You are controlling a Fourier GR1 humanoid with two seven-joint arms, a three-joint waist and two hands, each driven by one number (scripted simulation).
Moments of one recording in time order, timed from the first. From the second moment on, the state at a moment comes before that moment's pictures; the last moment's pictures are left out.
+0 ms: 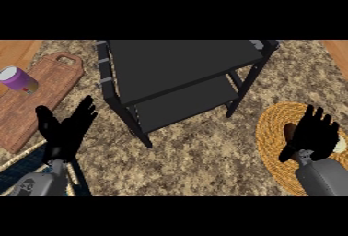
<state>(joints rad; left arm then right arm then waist) -0.12 0.29 -0.10 -1.42 0.29 0.13 0.28 -0.24 -0.47 0.31 -1.31 1.00 0.00 1.05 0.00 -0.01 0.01</state>
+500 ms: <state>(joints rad) -0.13 0.28 -0.09 -1.42 0.27 0.12 0.28 -0.28 -0.43 0.28 -1.20 0.96 0.07 0.96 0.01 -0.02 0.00</state>
